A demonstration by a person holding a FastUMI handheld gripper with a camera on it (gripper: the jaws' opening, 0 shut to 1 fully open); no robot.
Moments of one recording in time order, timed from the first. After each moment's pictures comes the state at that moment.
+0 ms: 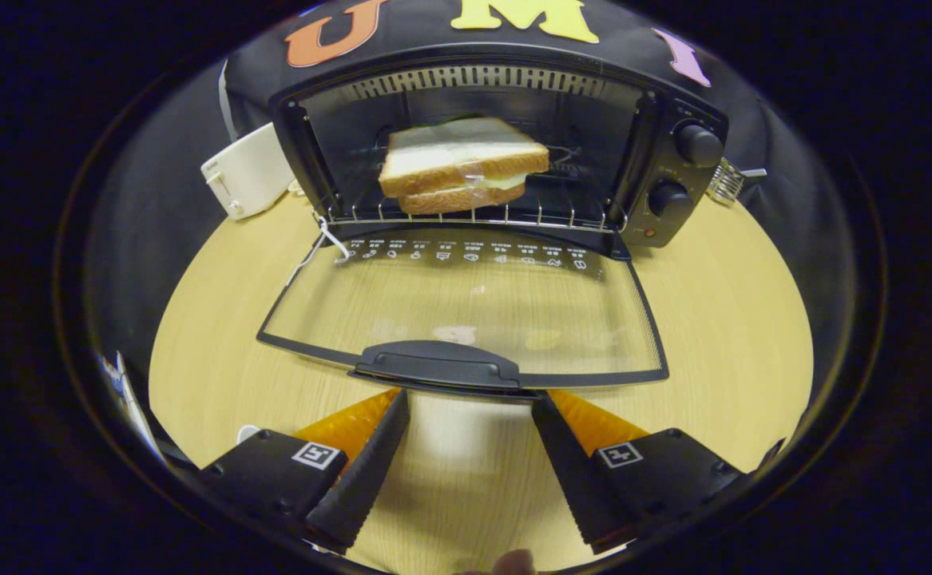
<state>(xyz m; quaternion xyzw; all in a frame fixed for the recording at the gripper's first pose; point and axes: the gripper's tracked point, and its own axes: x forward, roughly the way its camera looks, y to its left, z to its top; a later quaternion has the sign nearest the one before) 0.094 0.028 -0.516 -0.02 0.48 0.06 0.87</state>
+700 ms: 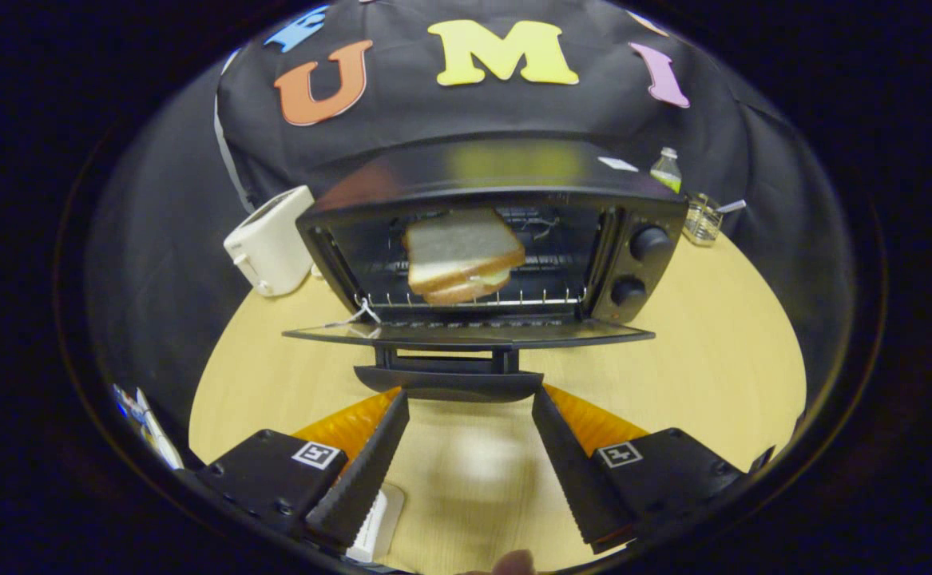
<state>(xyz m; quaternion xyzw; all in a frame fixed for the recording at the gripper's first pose) 0.105 0.038 -0.425 0.02 0.39 0.06 0.92</state>
